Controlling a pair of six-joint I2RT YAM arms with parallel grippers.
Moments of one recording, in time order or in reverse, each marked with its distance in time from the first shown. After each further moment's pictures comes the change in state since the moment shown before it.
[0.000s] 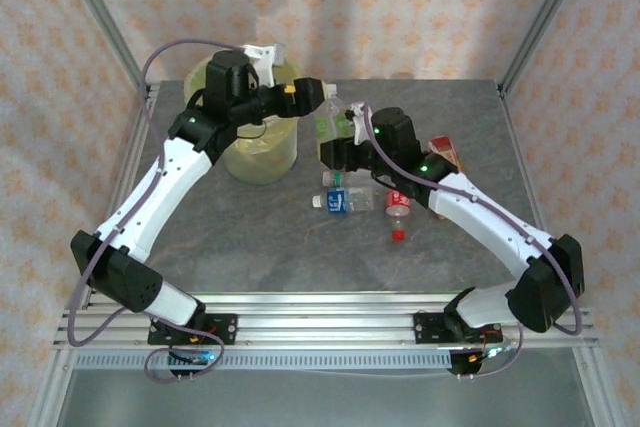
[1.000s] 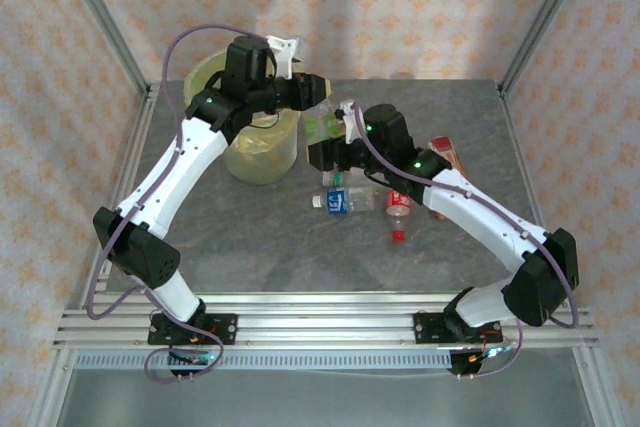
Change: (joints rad) left arm -0.013 0.151 0.182 -0.127 0.067 0.072; right arm 0.026 0.033 0.048 -0.009 -0.025 -0.028
